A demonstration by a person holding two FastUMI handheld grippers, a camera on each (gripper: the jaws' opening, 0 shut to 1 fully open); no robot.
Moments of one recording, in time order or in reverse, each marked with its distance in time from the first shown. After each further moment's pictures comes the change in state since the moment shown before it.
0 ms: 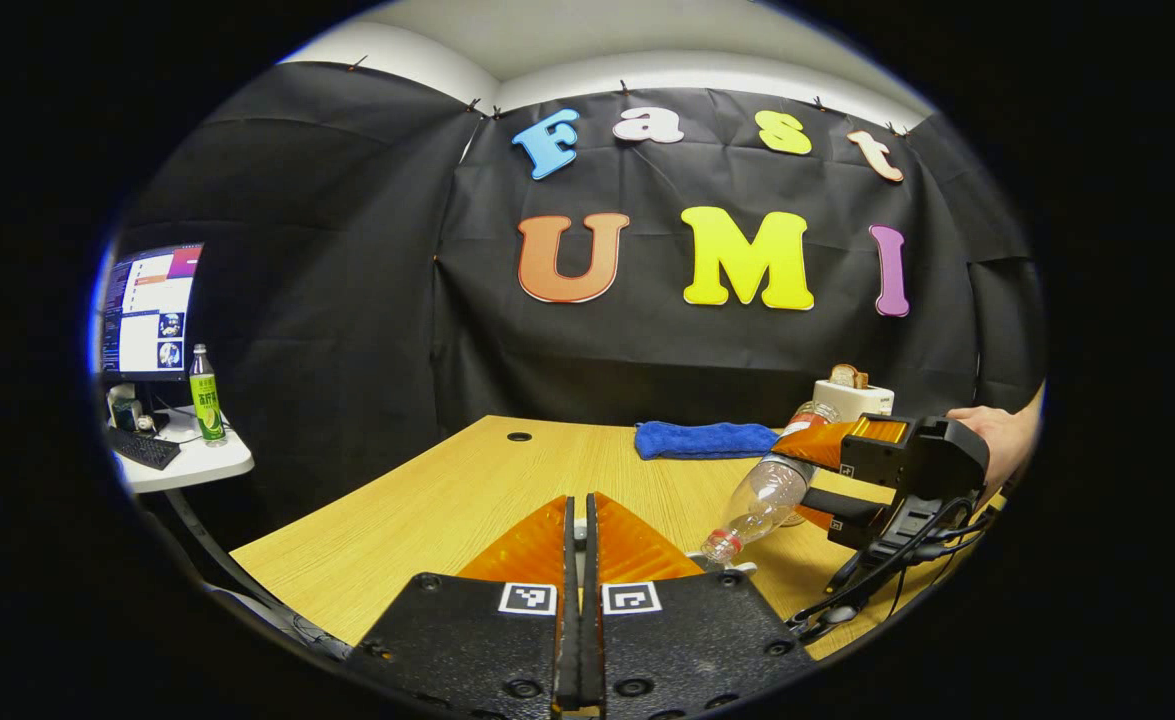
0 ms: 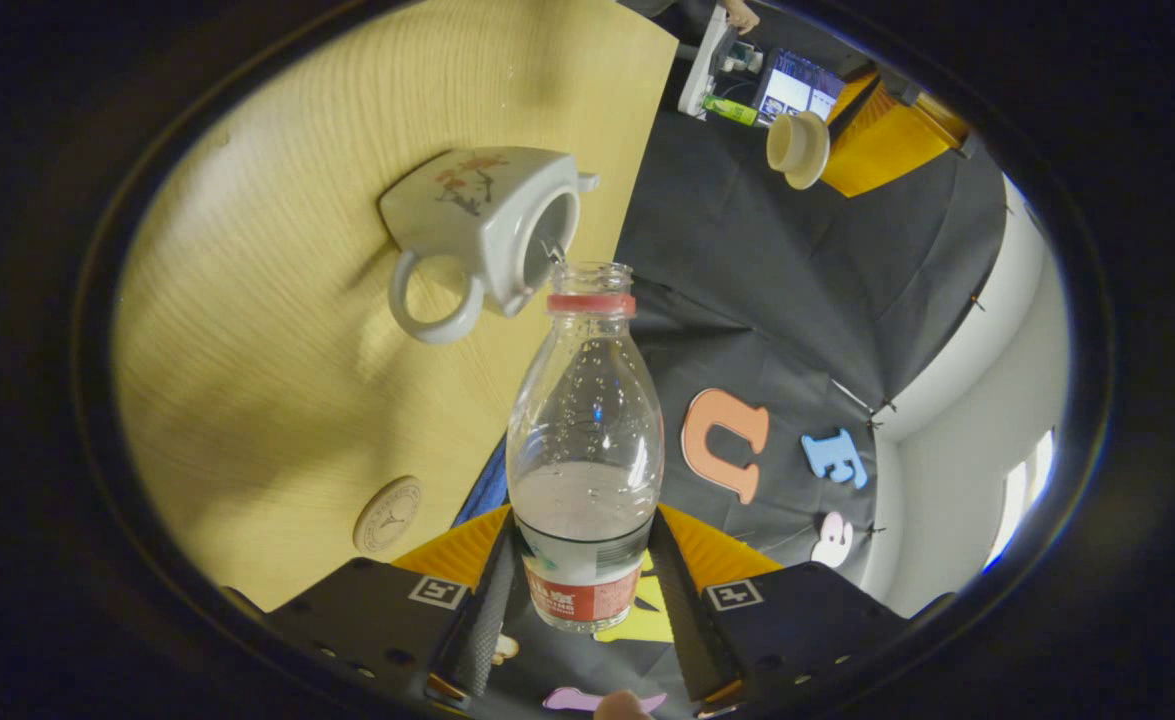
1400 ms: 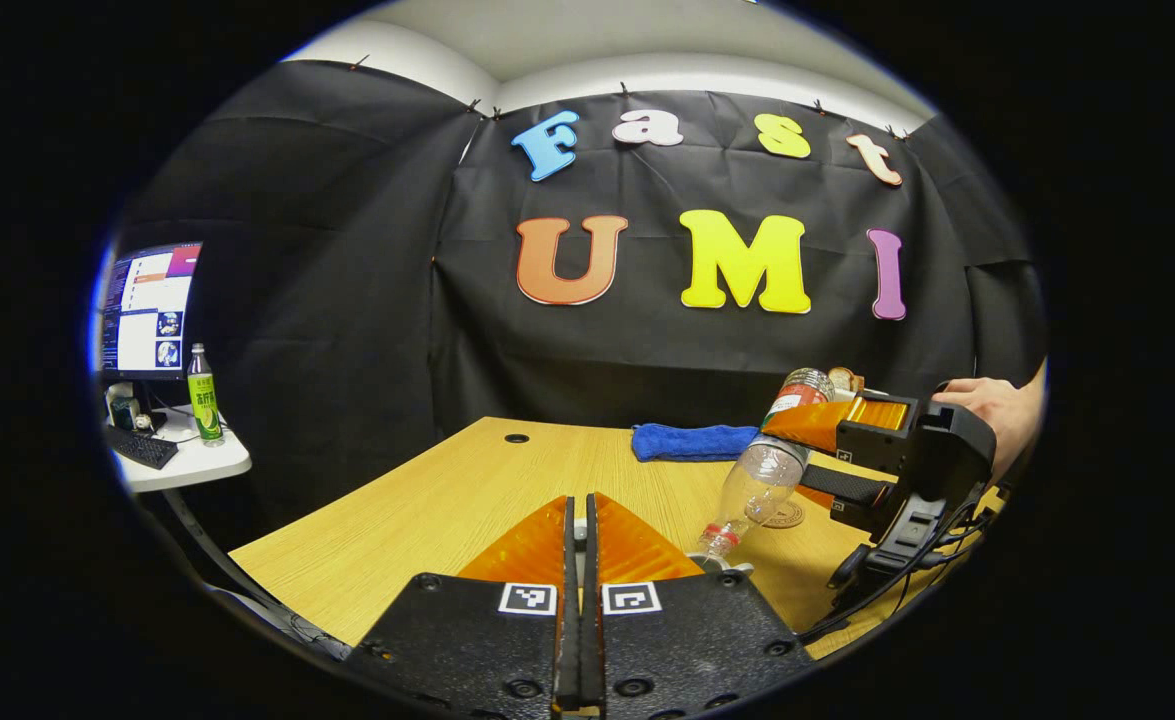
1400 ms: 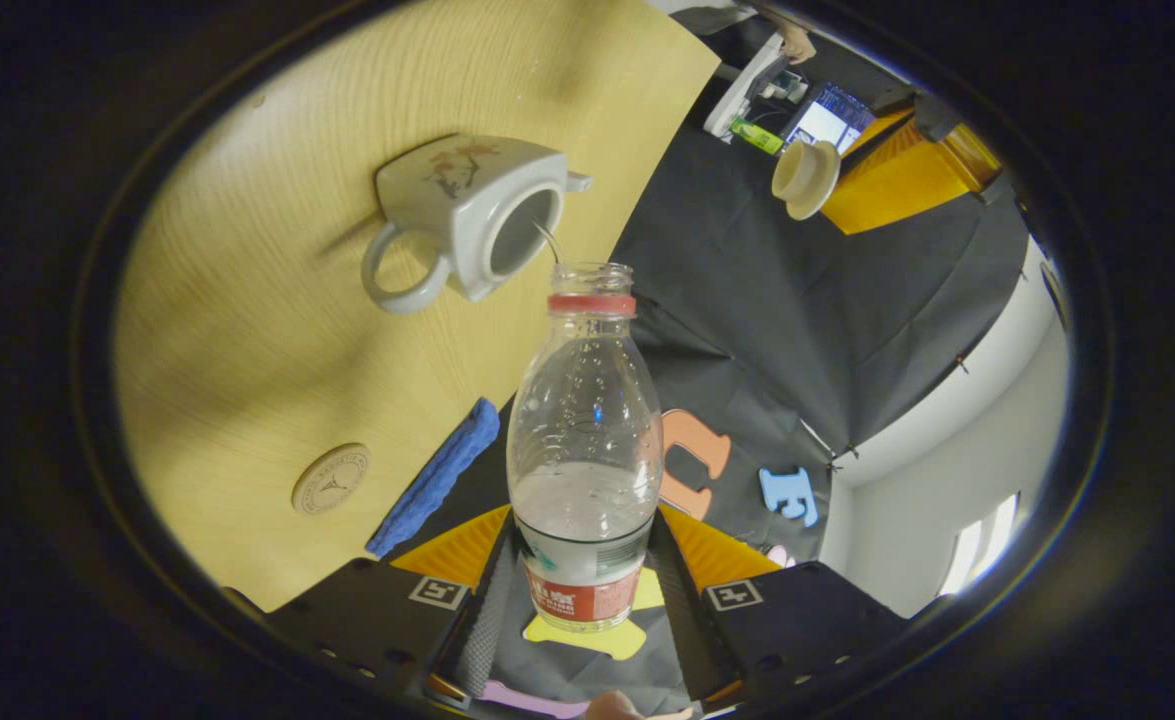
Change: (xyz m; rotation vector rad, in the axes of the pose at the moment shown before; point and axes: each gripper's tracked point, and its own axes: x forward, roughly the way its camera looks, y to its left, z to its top) left arm -0.002 0.002 0.001 -0.010 -0.005 -0.009; right arm 0.004 -0.036 0.005 -0.160 -0.023 -0.086
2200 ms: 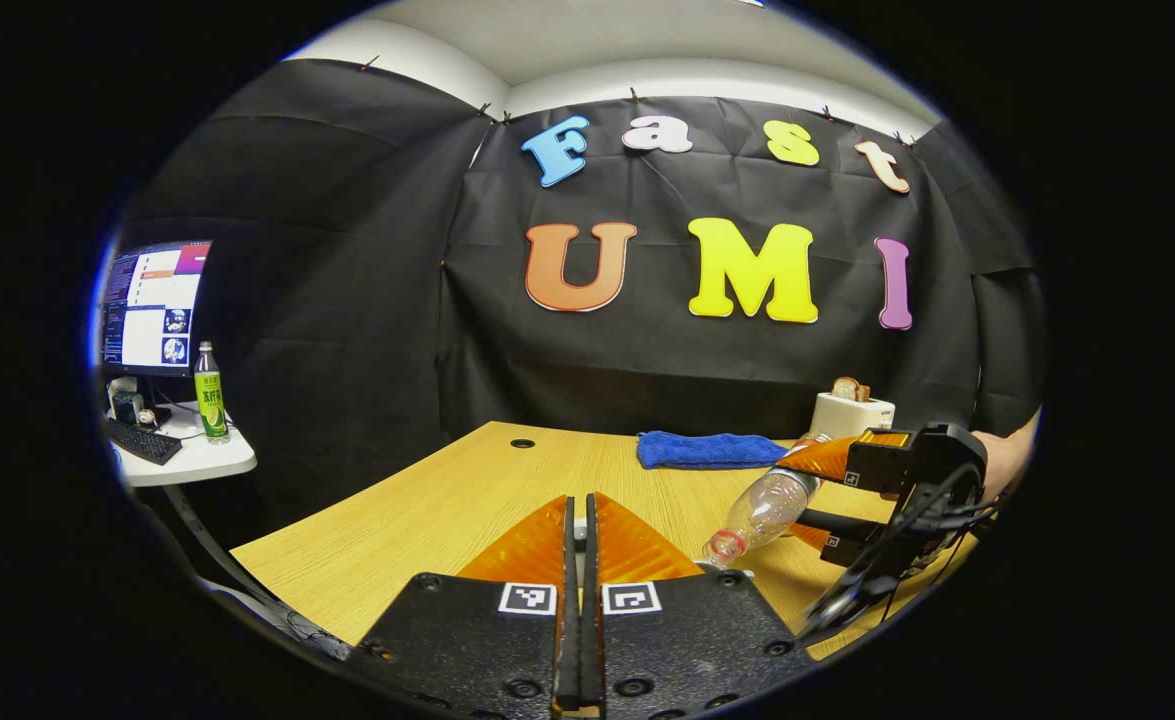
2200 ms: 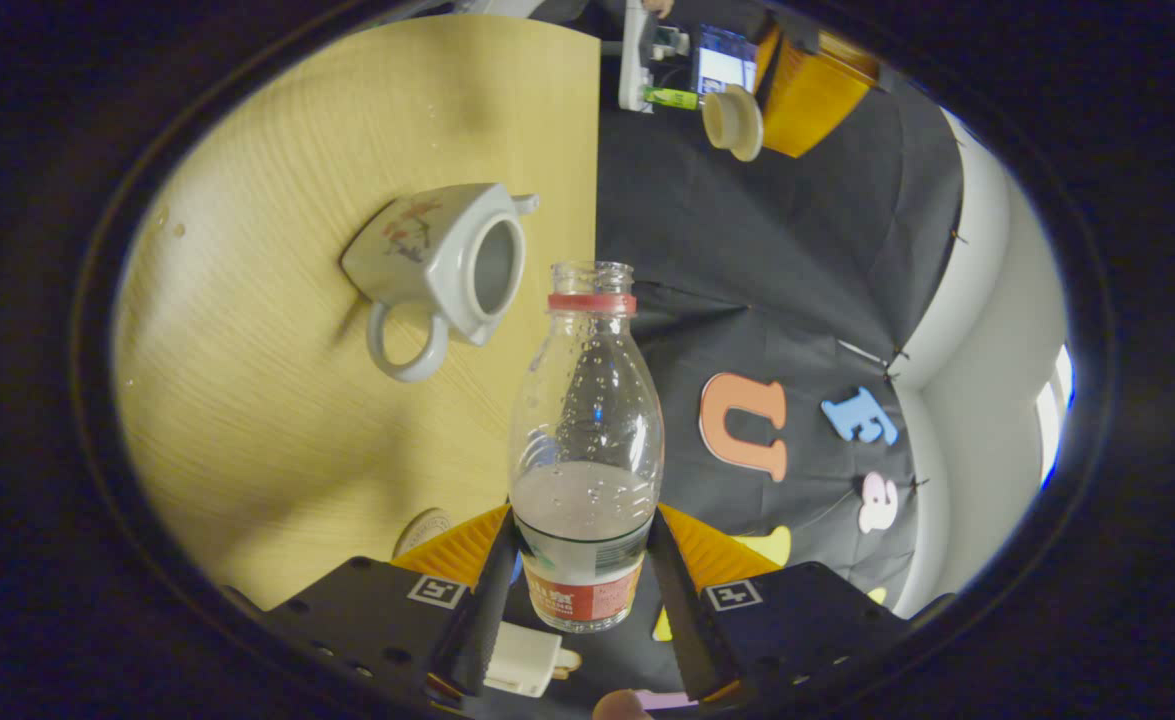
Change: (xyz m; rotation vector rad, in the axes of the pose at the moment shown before) left arm -0.002 0.002 0.006 -0.013 -0.018 0.021; right arm -0.007 0.052 0.004 0.478 0.011 0.153
